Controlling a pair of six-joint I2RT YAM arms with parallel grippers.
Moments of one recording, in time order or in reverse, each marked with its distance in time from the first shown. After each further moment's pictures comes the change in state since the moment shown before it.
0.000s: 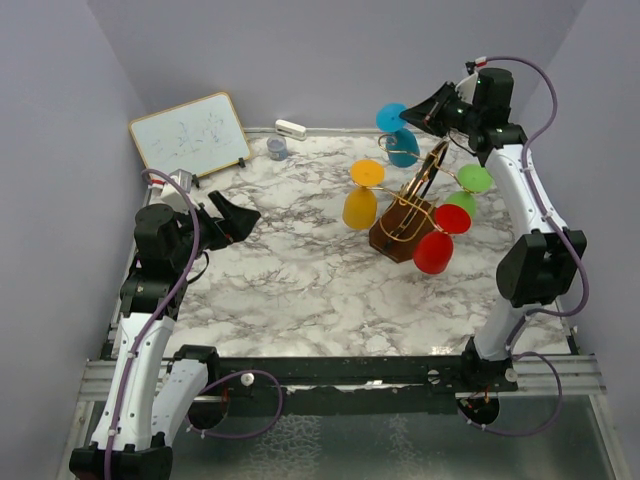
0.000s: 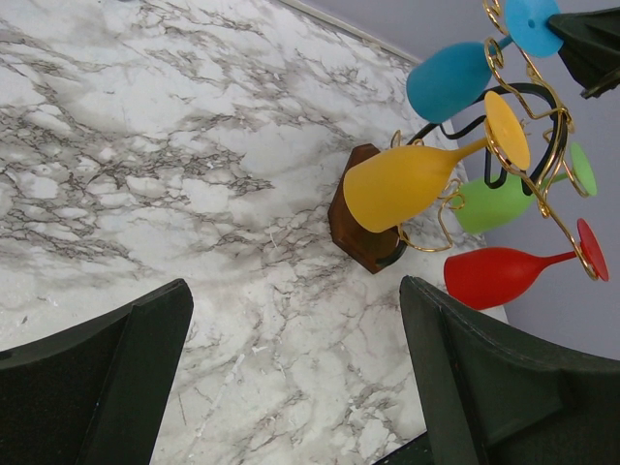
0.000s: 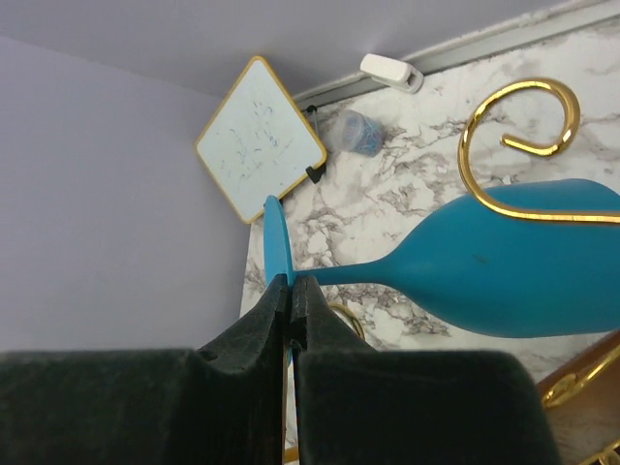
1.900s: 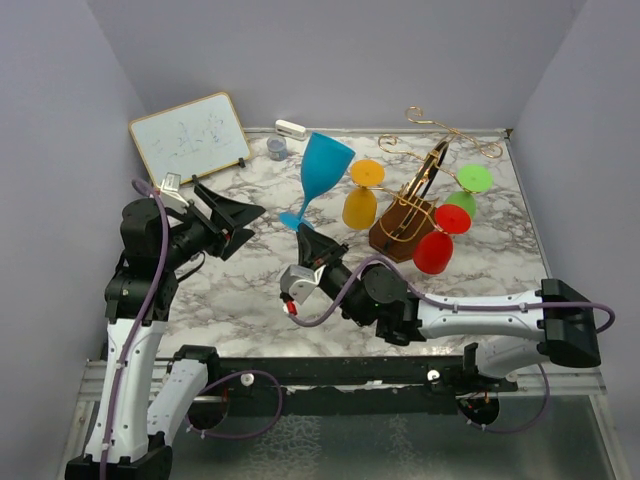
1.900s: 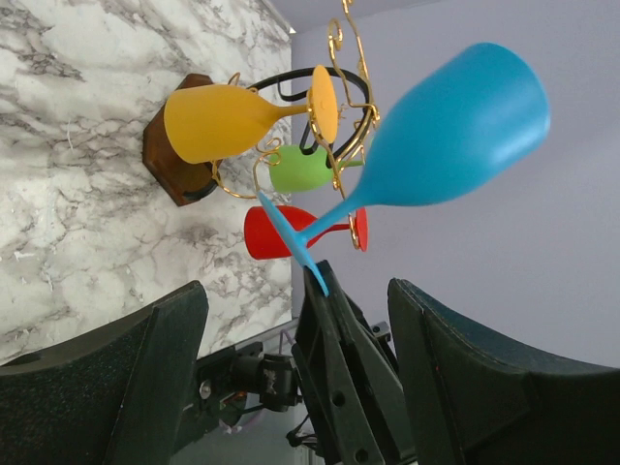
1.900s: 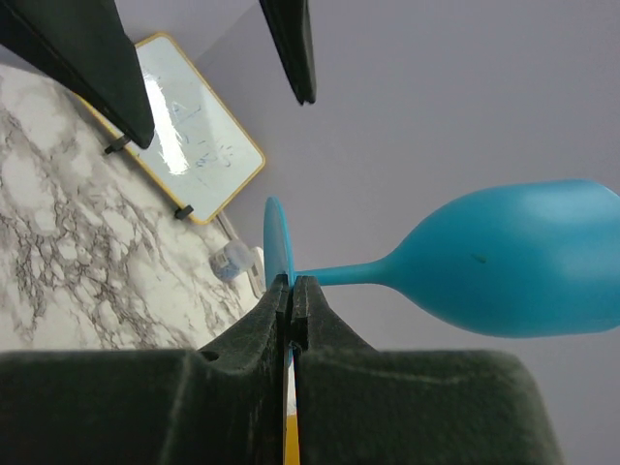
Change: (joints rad) left arm -0.001 0.012 0.188 -0.198 0.187 -0.537; right arm 1.273 -0.403 -0.885 1.067 1.096 -1.884
